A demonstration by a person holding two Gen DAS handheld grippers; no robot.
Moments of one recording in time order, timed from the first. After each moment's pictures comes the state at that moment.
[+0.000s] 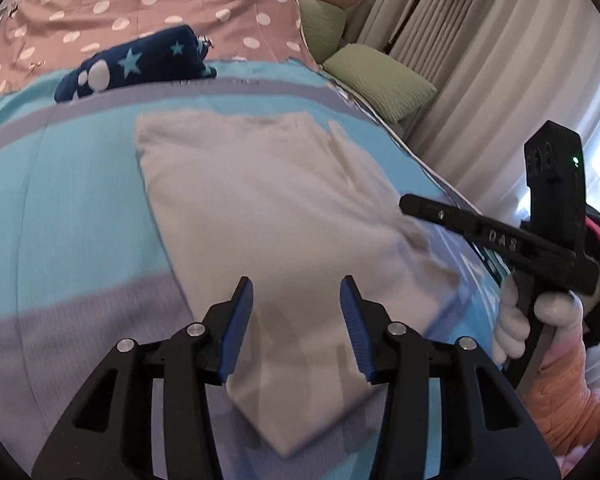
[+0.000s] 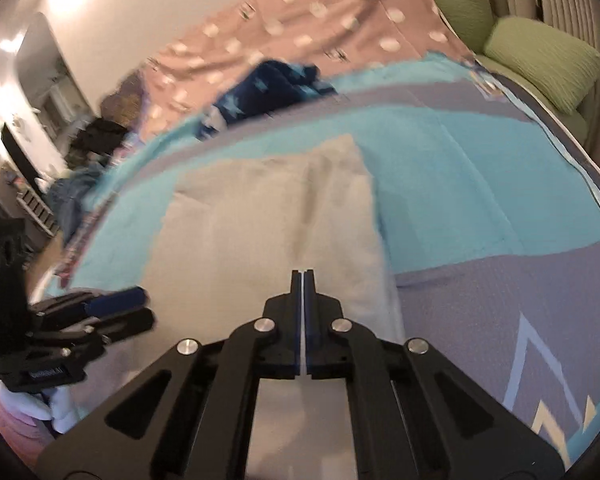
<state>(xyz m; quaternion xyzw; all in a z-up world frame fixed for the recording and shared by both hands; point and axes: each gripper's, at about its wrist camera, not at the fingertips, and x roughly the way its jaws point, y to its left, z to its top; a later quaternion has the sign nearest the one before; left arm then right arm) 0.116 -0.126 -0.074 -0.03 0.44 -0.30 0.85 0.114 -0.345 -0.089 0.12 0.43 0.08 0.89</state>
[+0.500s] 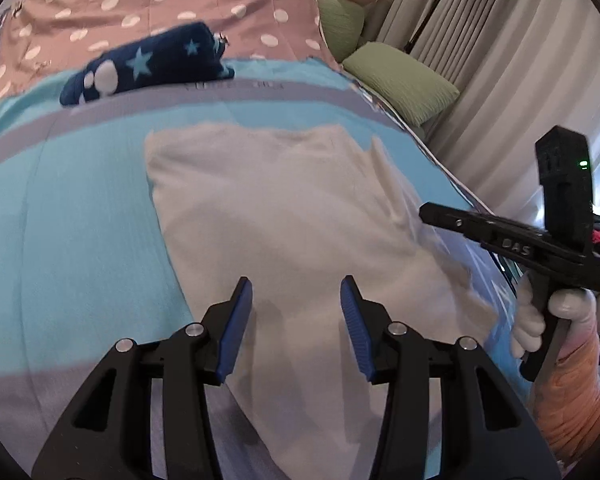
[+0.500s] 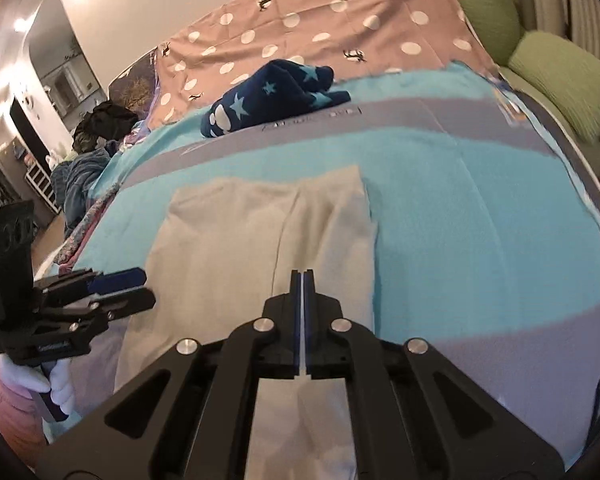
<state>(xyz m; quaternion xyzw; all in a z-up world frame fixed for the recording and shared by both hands) 0.161 -0.127 -0.076 -0.02 0.45 -0.27 0.85 0.164 -0.346 -0.048 0.08 0.41 0.14 0.90</state>
